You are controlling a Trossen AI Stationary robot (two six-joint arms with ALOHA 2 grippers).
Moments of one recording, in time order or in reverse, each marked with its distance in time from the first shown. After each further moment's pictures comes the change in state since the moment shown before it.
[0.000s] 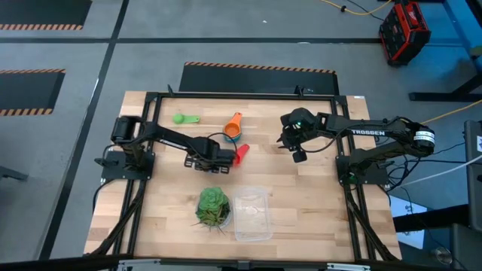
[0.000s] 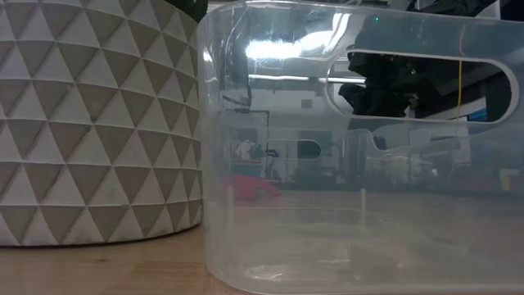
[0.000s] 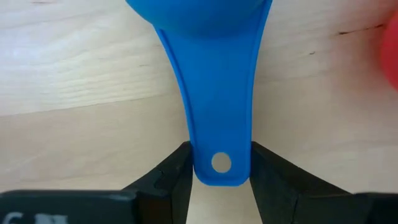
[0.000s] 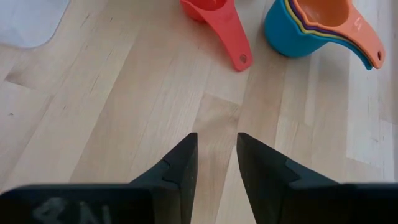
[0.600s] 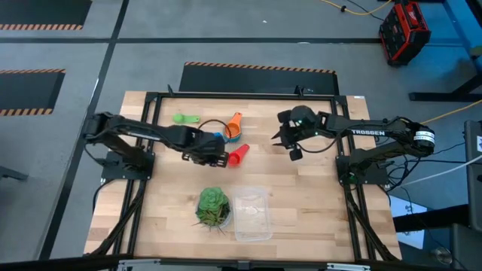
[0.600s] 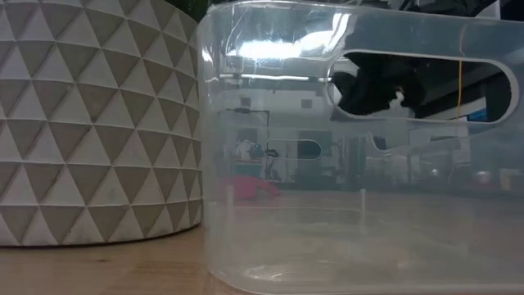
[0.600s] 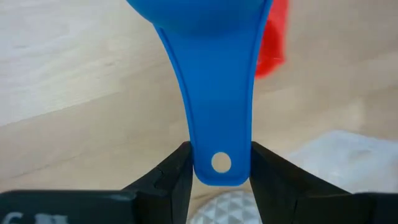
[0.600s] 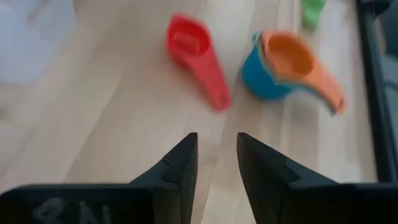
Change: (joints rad) left arm 0.000 -0.317 0.001 0.034 0.007 0.104; right arm 0.000 0.000 0.000 0.150 -0.044 -0.022
